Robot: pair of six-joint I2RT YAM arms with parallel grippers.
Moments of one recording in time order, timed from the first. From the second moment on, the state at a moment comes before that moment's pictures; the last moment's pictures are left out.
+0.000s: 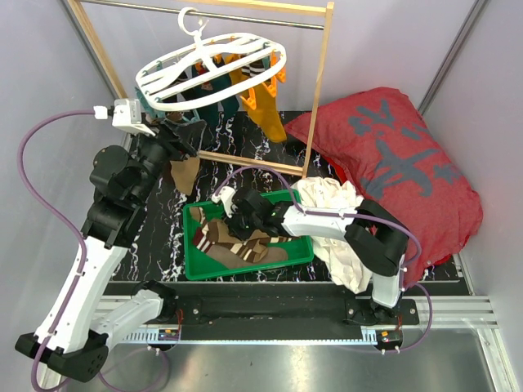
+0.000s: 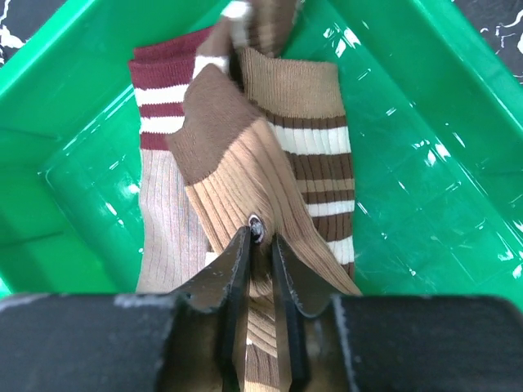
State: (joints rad) left arm -0.39 0.90 1.22 -0.17 0.00 -0.45; right arm 1.03 1.89 1.24 -0.08 -0.13 0.06
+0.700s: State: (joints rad) left arm -0.39 0.92 1.24 -0.16 -0.09 -0.43; right arm 1.02 1.75 1.07 0.11 -0.15 0.11
